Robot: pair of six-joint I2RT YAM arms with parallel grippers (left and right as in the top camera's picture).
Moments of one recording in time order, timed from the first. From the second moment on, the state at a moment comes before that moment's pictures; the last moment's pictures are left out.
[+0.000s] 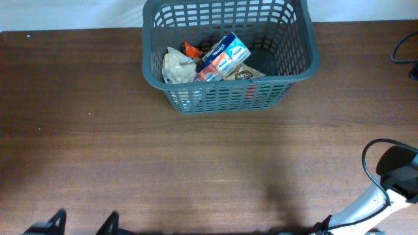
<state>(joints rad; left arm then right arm) -0.31 0.28 1.31 -1.37 -0.11 -0.35 -0.59 2.08 2.58 -1.68 0.06 -0.16</state>
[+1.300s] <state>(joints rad) 0.10 0.02 0.44 -0.48 0.23 0.06 -0.59 2.08 2.58 -1.68 0.06 -0.16</state>
